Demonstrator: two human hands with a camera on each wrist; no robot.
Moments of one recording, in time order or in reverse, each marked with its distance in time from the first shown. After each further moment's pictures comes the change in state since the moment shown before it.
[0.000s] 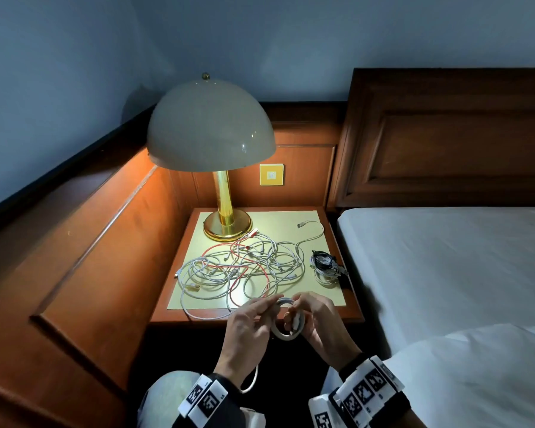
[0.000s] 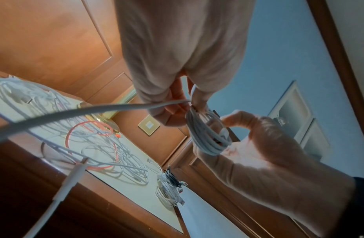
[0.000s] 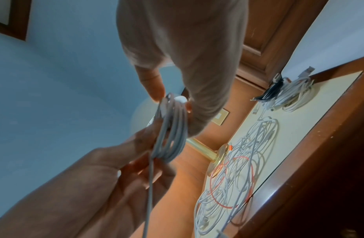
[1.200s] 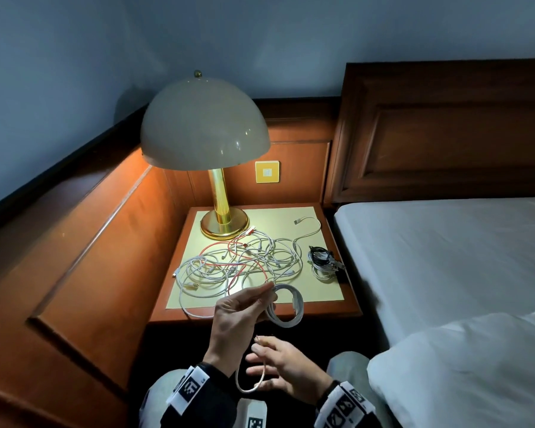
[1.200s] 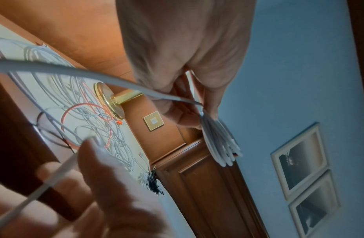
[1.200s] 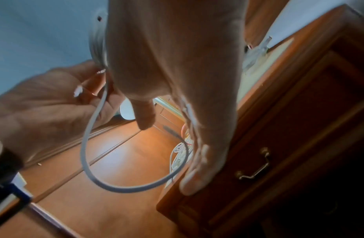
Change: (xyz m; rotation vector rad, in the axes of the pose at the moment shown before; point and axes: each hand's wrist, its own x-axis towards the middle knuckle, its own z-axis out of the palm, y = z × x) left_hand 0.004 0.018 -0.008 -0.615 0.096 -0.214; right_hand -0.004 0.091 0.008 -0.272 -0.215 0.372
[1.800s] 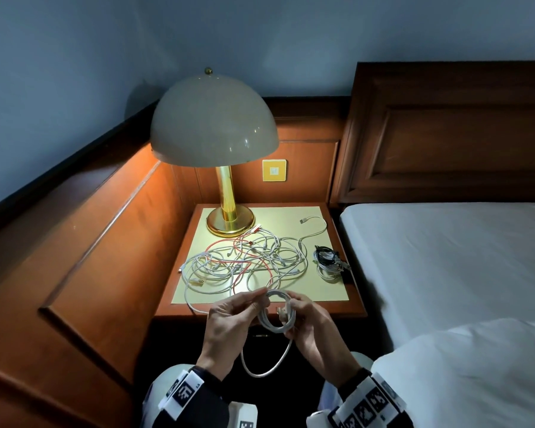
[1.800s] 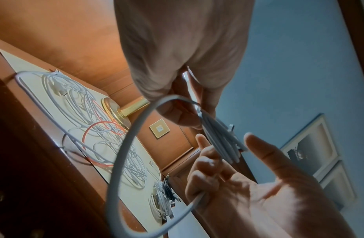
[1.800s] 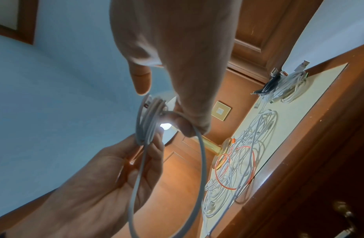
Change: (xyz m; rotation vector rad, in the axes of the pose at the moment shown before) left_hand -0.010 0.003 -0.021 0.108 0.010 0.044; right_hand -0.045 -0.062 -0.005 0.382 0.036 -0.493
